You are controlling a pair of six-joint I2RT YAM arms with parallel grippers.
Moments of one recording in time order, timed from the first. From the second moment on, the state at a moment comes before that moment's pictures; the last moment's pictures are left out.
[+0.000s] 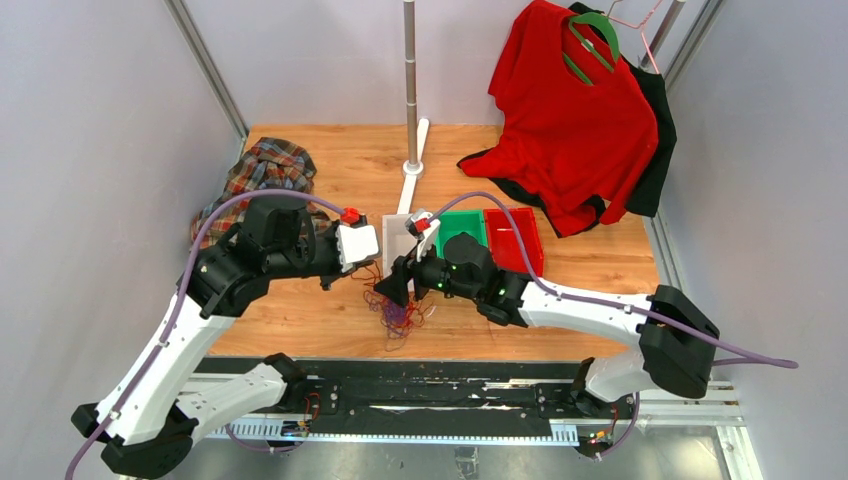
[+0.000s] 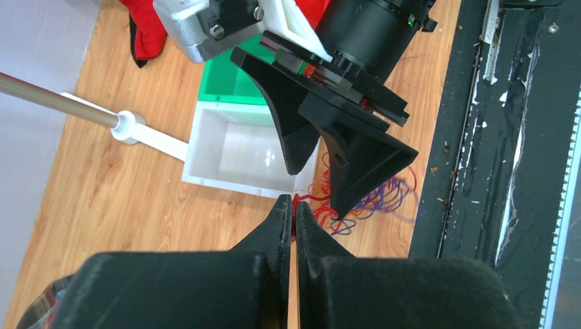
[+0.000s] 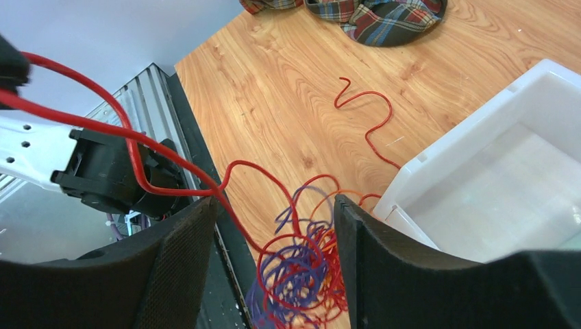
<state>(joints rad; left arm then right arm) -0.63 0.91 1.29 -0.97 0.46 0.62 1.07 1.39 0.85 0.31 -0.13 0.35</state>
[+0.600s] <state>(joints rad) -0.63 0.95 1.39 -0.98 0.51 0.57 1.07 1.49 0.84 0.39 -0.02 0.35</state>
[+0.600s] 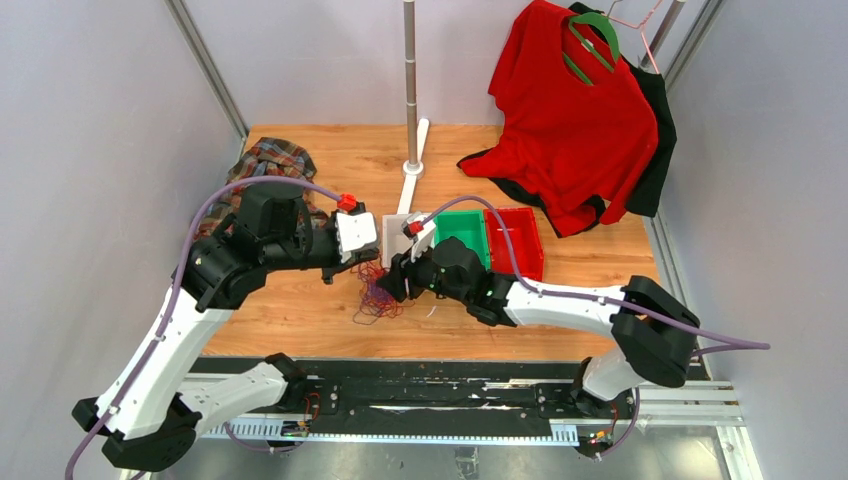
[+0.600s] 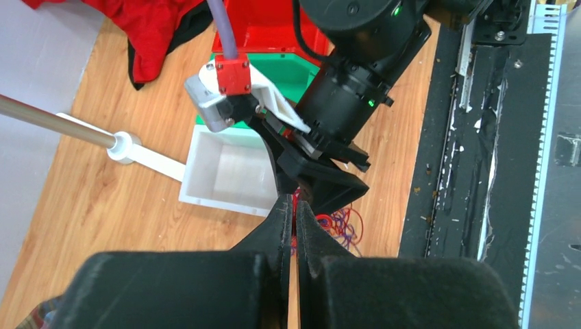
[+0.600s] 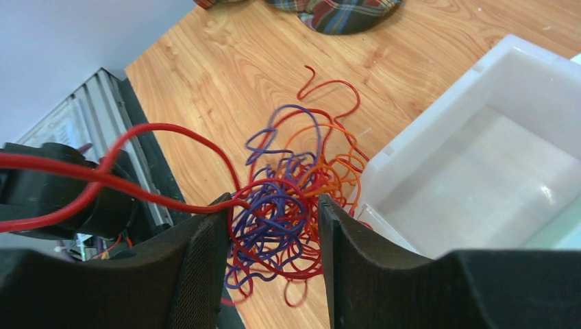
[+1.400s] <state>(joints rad) -0.63 1.04 1.86 -1.04 0.39 0.58 1.08 1.63 0.74 0.45 0.06 0.41</state>
